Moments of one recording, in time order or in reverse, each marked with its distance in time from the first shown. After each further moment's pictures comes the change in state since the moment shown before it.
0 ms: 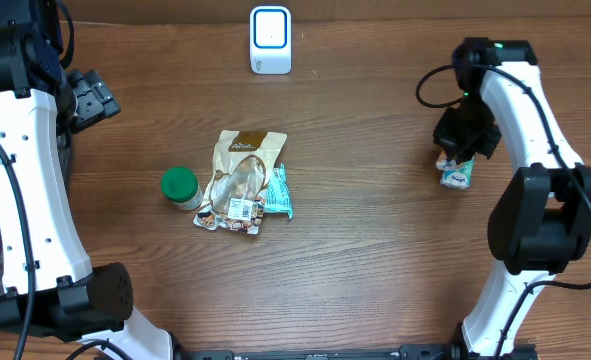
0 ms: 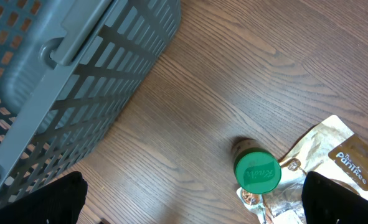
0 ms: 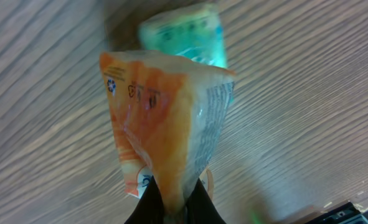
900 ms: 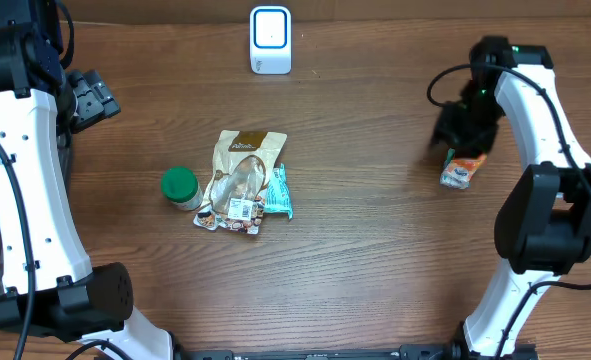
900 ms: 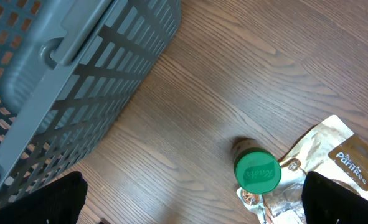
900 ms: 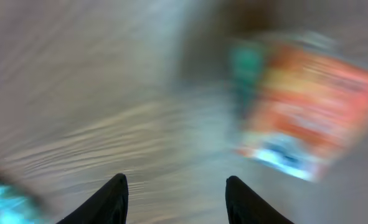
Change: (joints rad) left arm 0.000 0.000 0.000 0.000 0.000 0.000; right arm -0.052 0.001 -0.013 0.135 -0.290 -0.236
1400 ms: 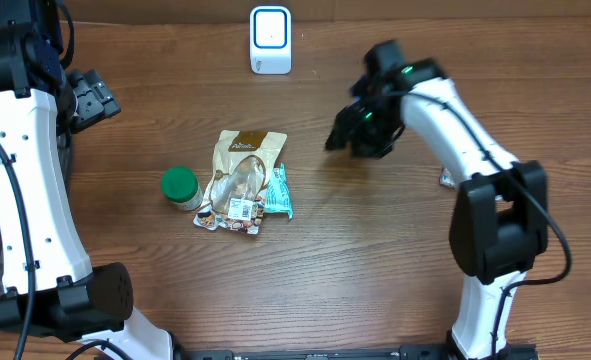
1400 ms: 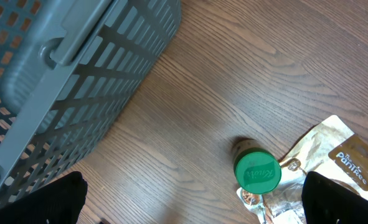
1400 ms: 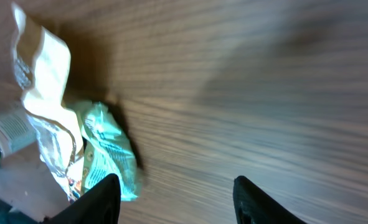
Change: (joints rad) left arm 0.000 0.000 0.000 0.000 0.000 0.000; right arm 0.364 0.000 -0.110 0.291 -0.236 0.035
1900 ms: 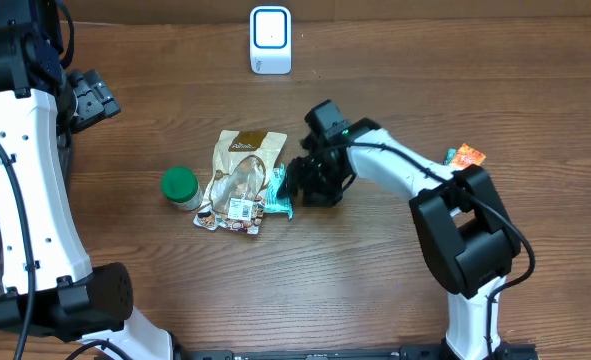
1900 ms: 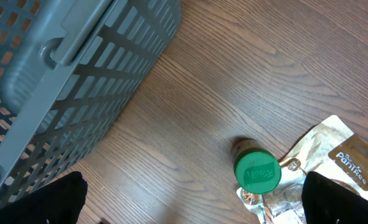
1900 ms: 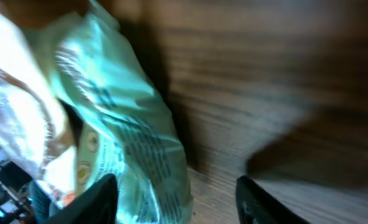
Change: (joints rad) left arm 0.000 0.000 0.000 0.000 0.000 0.000; right arm 0.230 0.000 -0.303 0.346 -0.123 0.277
